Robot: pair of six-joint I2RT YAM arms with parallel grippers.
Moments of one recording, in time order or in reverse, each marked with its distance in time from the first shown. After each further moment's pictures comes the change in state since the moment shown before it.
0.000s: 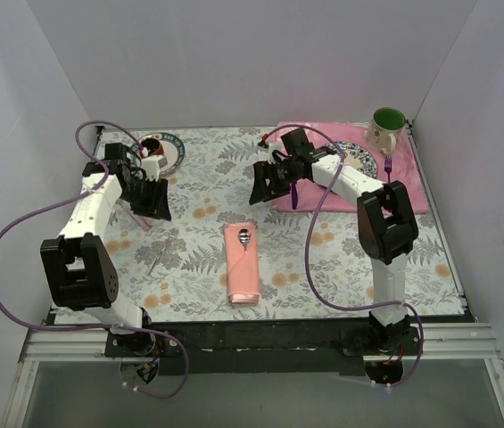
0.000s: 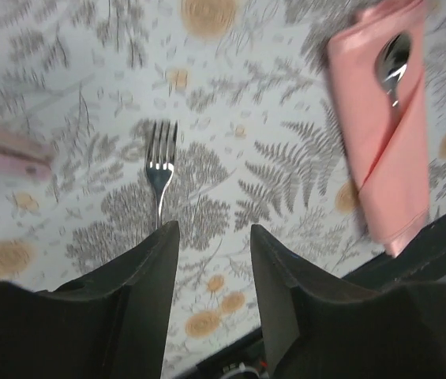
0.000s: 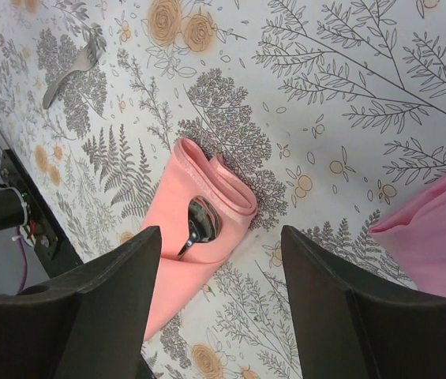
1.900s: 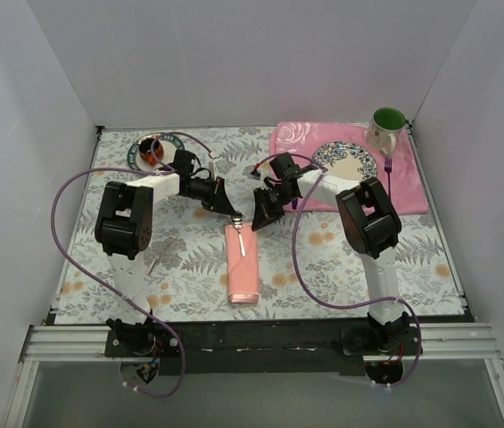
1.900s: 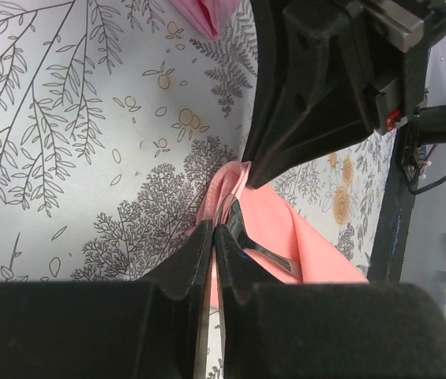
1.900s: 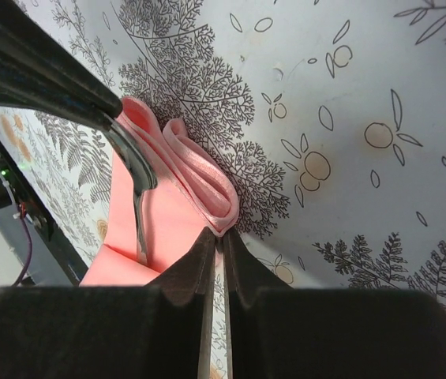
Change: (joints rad) left arm -0.301 0.509 0.029 0.587 0.539 -0.100; right arm 0.055 0.116 -0.103 0.032 -0.026 0.051
